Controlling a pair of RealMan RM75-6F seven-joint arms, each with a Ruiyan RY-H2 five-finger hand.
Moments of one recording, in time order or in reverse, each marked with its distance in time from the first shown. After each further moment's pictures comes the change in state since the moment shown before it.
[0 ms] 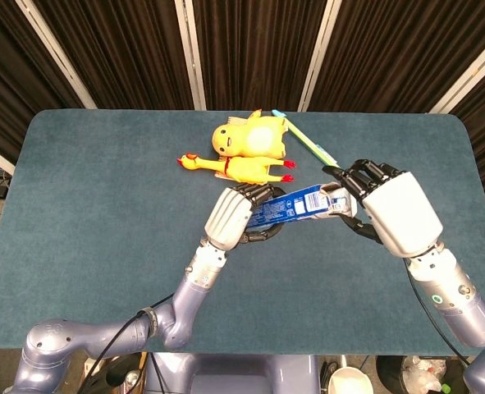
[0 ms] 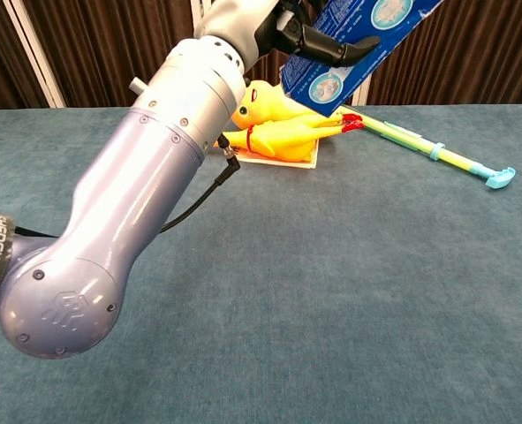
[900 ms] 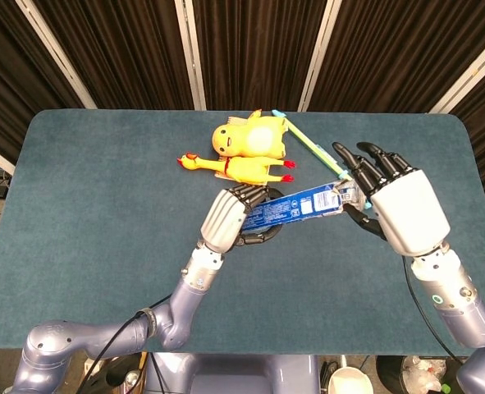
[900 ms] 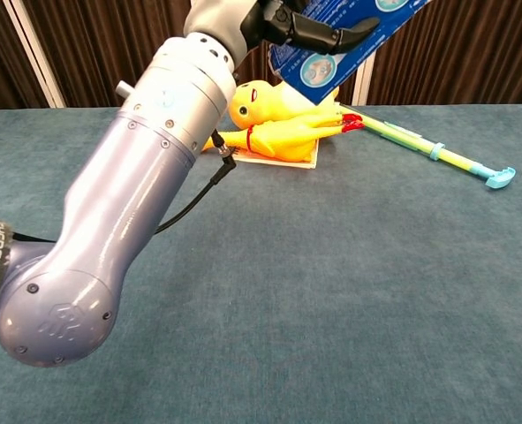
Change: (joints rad) left arm 0.007 -0.003 0.019 0.018 0.041 0.065 -0.097; right arm -0.014 -0.043 0.021 0.002 0.023 0.060 -0.094
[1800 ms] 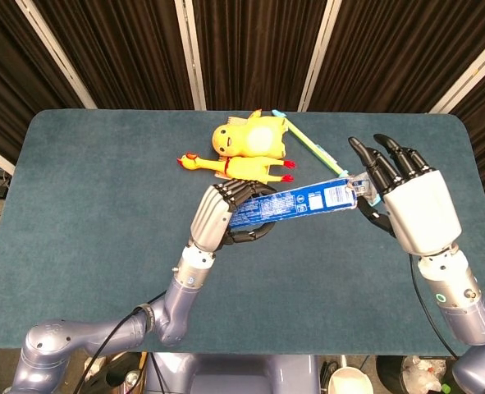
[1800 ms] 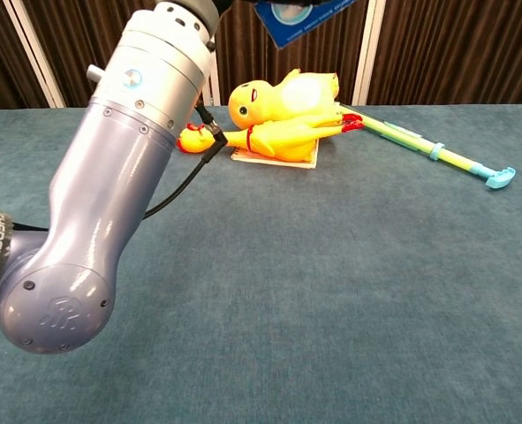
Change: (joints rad) left arm -0.001 0.008 -0.008 0.040 0.063 0.115 -0.135; right arm -0.024 -0.065 0.002 0.073 -0.025 0.084 -0.042
